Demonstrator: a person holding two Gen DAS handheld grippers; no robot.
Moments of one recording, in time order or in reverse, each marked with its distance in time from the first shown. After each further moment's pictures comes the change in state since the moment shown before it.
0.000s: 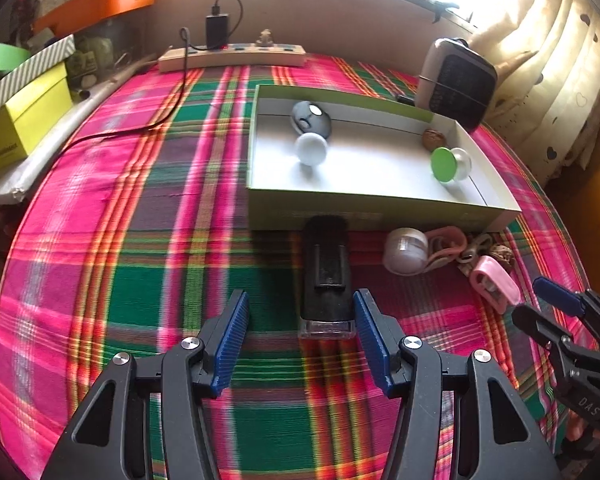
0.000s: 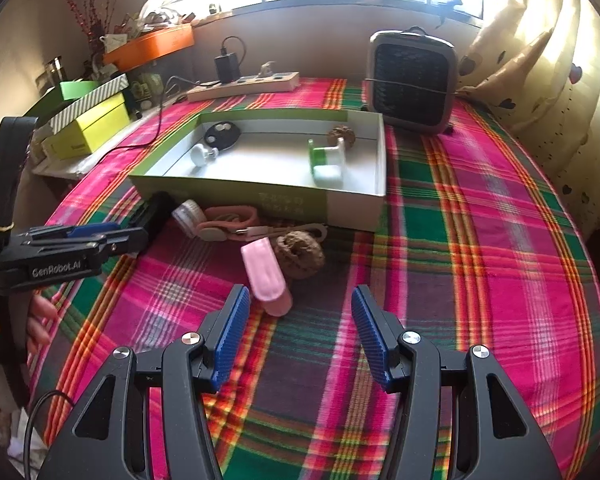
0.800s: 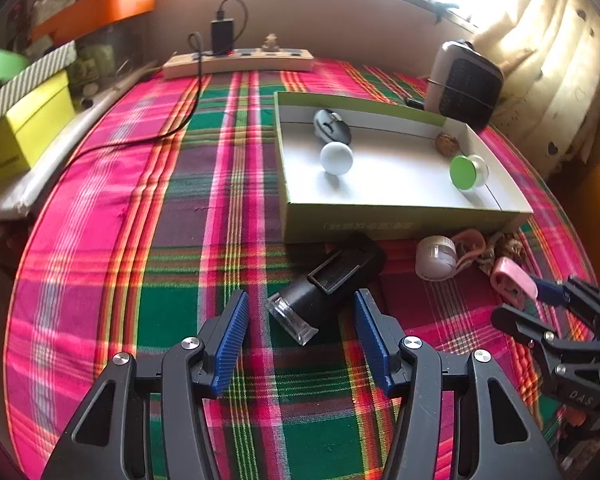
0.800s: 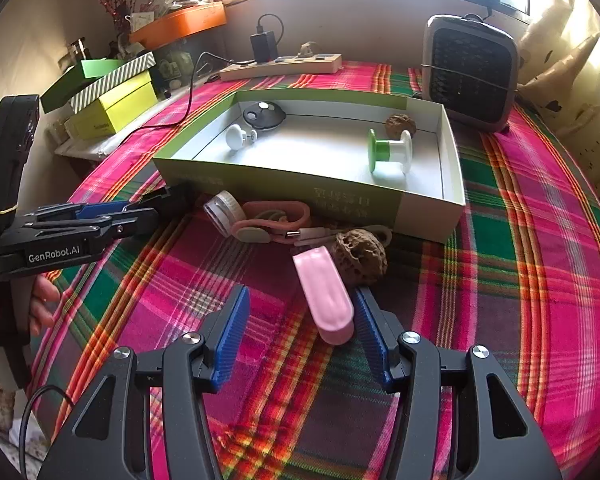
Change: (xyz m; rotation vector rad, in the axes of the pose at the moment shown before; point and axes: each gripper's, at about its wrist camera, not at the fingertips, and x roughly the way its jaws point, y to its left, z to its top) left arm 0.003 0.017 0.009 0.061 -0.009 0.010; right arm 0.031 0.020 0.011 -0.052 0.056 0.100
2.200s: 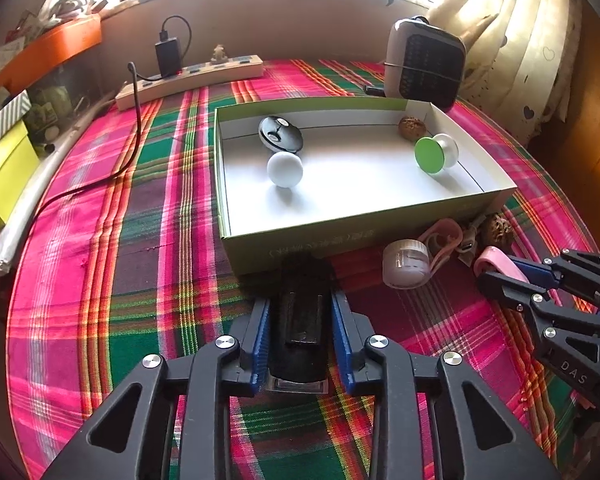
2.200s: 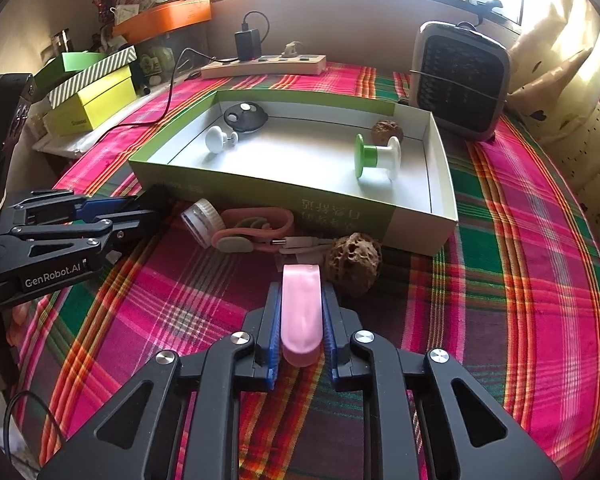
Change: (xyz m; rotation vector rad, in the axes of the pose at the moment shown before) left arm 0.008 -0.024 0.010 0.133 -0.005 -0.040; right arm 0.007 0.004 0.007 -0.010 0.003 -0.101
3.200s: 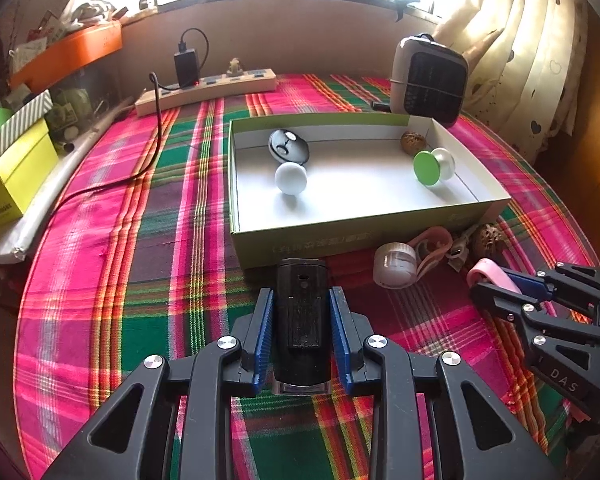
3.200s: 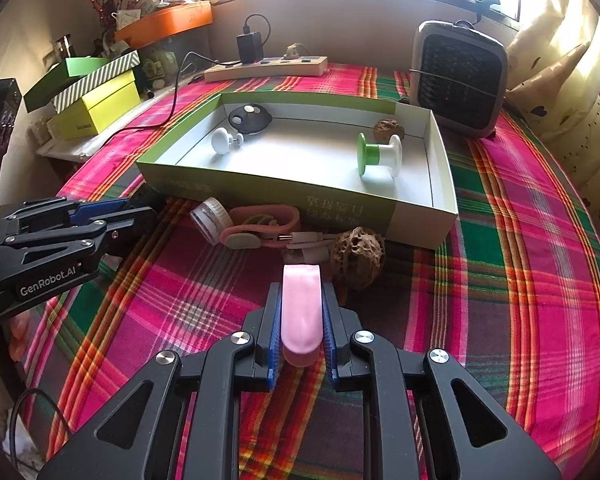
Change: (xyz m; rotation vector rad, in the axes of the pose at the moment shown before) left arm -0.019 -0.006 -0.006 -0.035 -0.051 0.042; right arm -0.004 0.001 -0.003 0.014 -0.005 0.023
